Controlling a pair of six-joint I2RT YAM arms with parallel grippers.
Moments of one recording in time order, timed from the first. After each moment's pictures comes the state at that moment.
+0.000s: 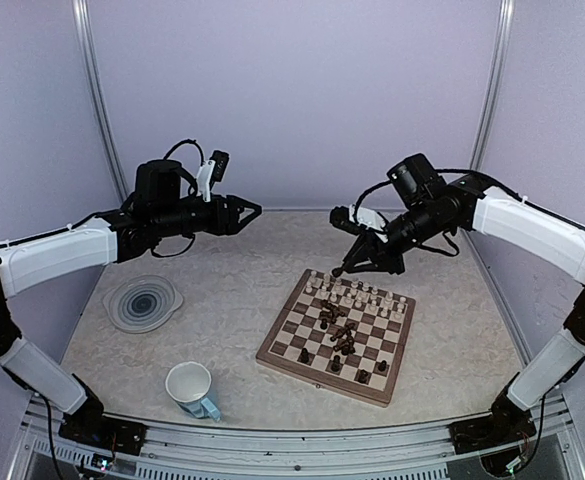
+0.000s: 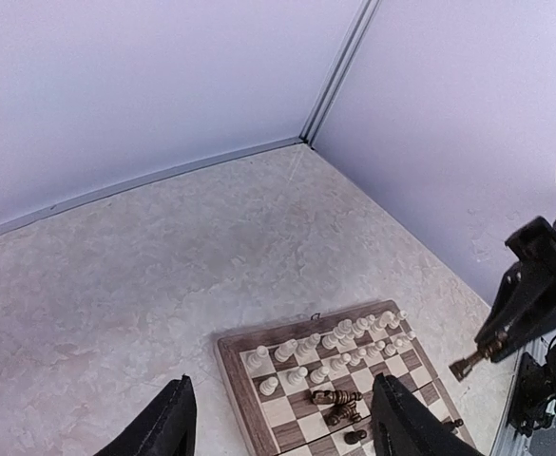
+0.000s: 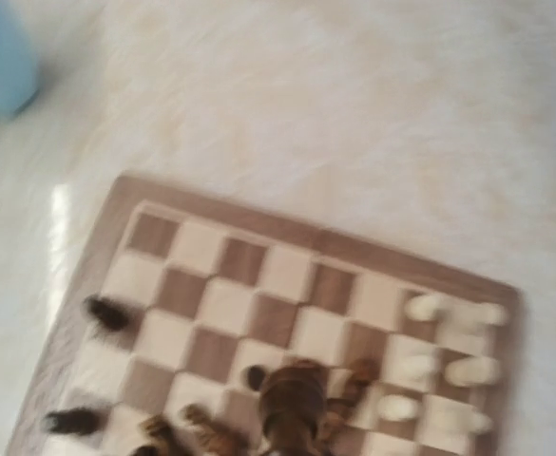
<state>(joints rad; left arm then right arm) -0.59 1.48 1.14 0.07 0.32 -0.26 0.61 1.56 1.44 -0.77 -0.54 -0.69</state>
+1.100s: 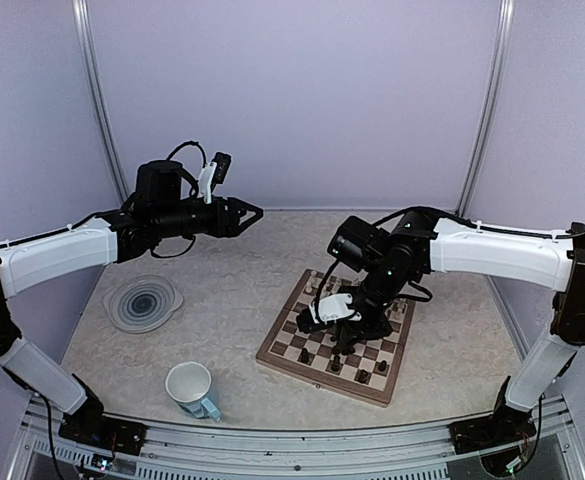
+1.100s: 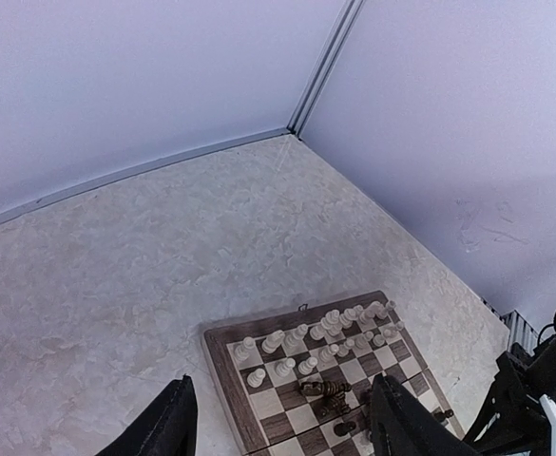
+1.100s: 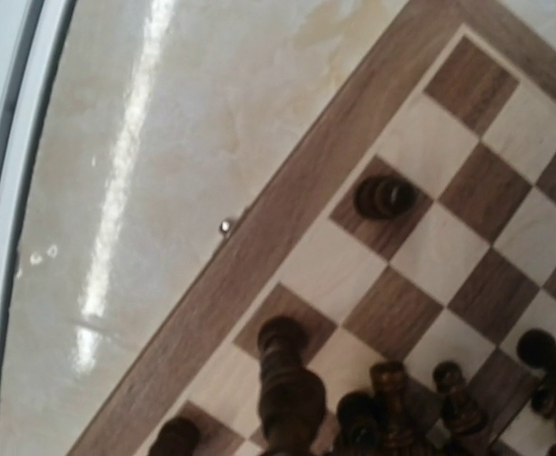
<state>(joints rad) -0.58 1.48 1.14 0.06 0.35 -0.26 0.97 1.67 1.39 -1.01 -0.26 -0.84</state>
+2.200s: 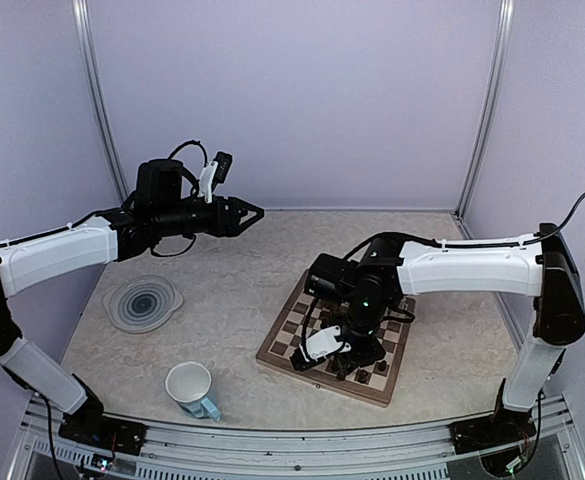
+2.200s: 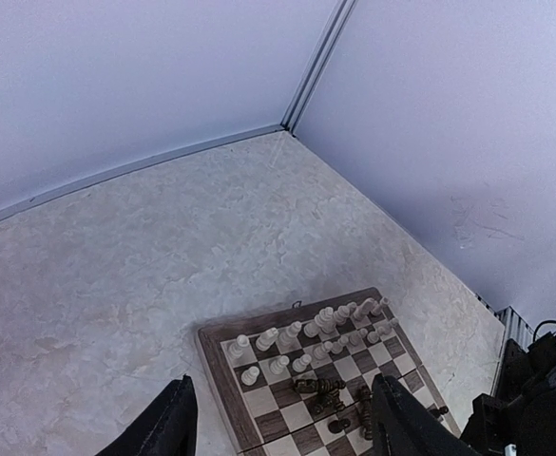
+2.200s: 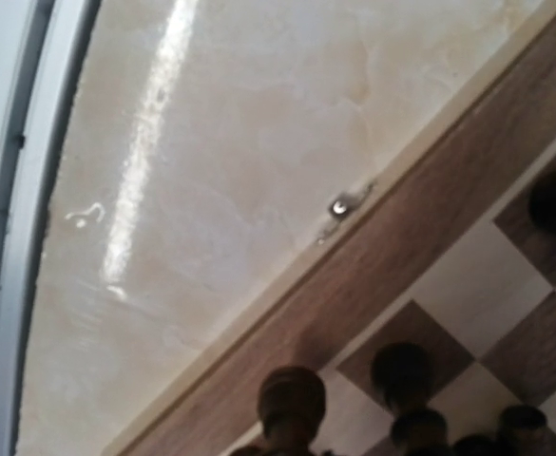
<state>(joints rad) -0.58 1.49 1.15 0.04 0.37 -0.26 1.08 1.78 1.39 -1.08 -0.16 -0.83</state>
